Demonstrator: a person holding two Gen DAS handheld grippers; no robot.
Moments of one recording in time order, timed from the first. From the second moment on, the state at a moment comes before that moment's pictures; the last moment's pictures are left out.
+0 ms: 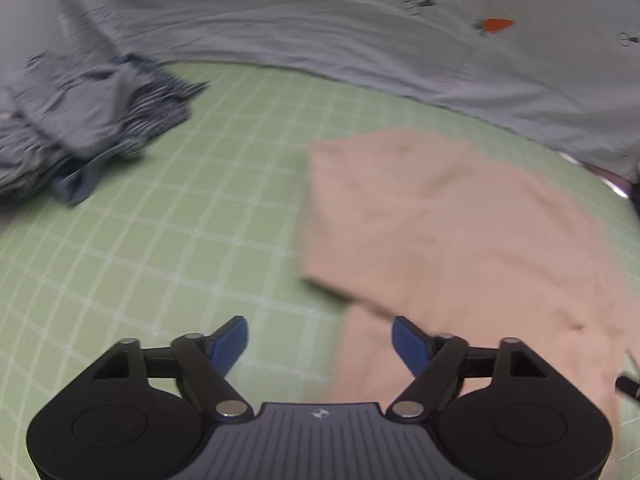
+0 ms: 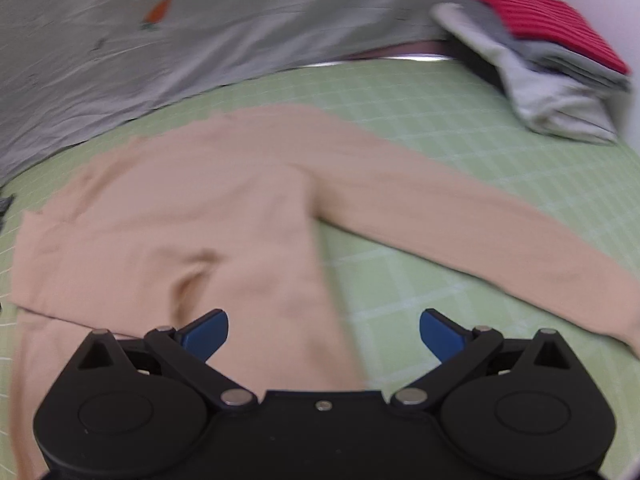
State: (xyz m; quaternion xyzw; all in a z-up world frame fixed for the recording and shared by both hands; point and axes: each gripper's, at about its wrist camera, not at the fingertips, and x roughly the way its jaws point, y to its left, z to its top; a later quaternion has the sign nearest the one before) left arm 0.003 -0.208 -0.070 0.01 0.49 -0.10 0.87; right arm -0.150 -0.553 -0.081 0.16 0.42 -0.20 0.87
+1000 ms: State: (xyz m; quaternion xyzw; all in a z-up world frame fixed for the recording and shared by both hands) left arm 0.054 -0.198 -0.089 0.00 0.50 -0.05 0.87; right arm -0.067 -0.586 -0.059 0.16 0.34 -0.14 0.92
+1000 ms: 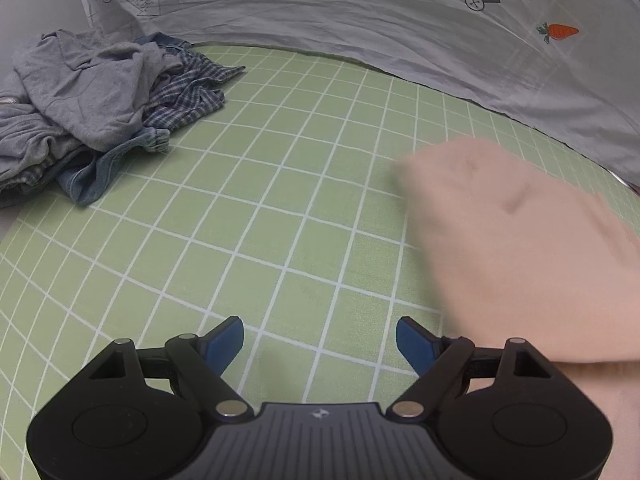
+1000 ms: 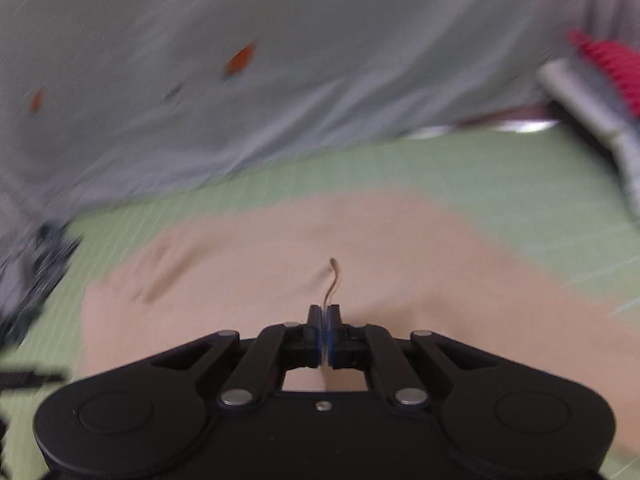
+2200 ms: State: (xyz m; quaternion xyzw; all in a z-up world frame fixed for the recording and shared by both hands) left arm -0.025 -0.078 -0.060 0.07 0.45 -0.21 0.86; right arm -0.131 -0.341 -0.054 0.14 0.36 -0.20 0.90
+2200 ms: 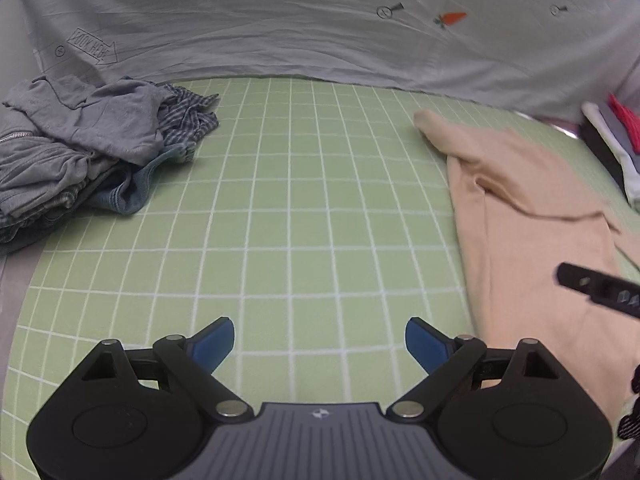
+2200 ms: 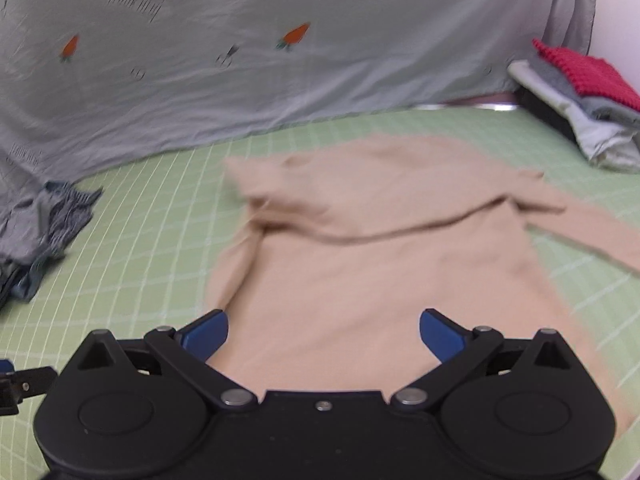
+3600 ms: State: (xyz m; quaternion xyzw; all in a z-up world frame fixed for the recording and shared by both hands) left arm -0.083 -0.172 -0.070 0.07 0.48 -0.23 0.84; right arm -0.197 -0.395 -0.089 0.14 0.46 -0.14 0.87
